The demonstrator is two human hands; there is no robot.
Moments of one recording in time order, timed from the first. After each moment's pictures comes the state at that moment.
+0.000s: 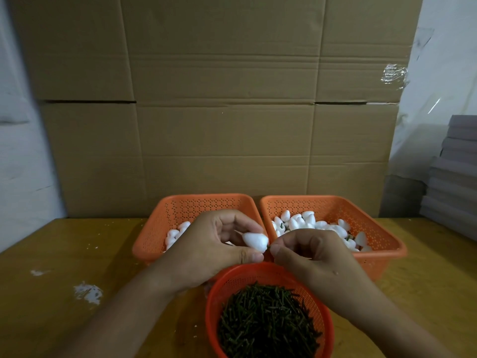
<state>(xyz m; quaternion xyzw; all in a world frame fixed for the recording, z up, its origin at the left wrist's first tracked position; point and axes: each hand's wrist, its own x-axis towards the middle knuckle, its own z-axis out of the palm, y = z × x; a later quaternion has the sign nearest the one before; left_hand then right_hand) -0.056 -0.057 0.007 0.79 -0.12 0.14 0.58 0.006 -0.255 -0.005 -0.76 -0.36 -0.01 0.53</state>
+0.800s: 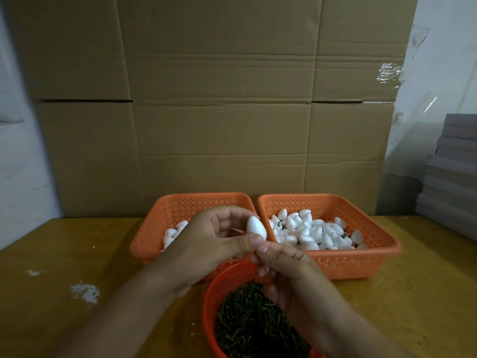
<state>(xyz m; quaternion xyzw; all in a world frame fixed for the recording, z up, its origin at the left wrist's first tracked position) -0.057 -0.062 0.006 0.75 -0.07 0.13 0.65 -0.009 -0.227 -0.029 -0.51 -0.18 0.28 0.79</state>
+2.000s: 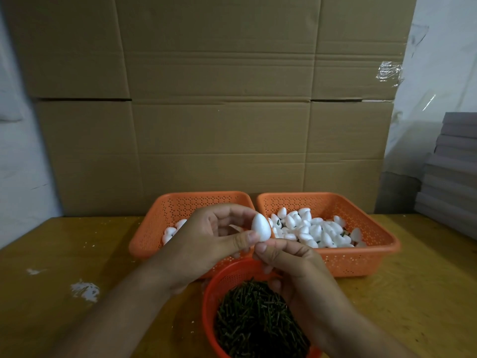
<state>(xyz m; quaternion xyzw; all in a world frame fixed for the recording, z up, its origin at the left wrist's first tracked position) -0.056 -0.060 0.006 0.76 -0.11 0.13 0.62 -0.013 -0.230 -0.026 -0.55 -0.20 0.22 0.78</state>
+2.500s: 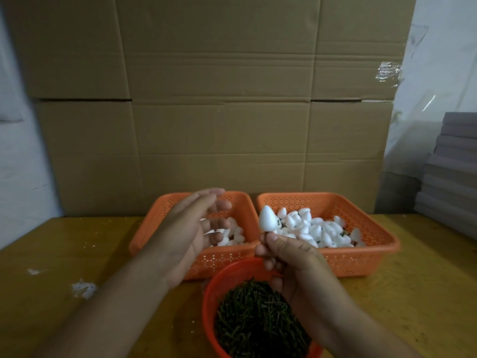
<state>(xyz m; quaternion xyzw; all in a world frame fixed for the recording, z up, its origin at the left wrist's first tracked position) -0.043 -0.045 0.006 0.59 0.04 0.19 0.79 -0.009 -0.230 -0.025 -0.53 -0.20 0.23 0.79</state>
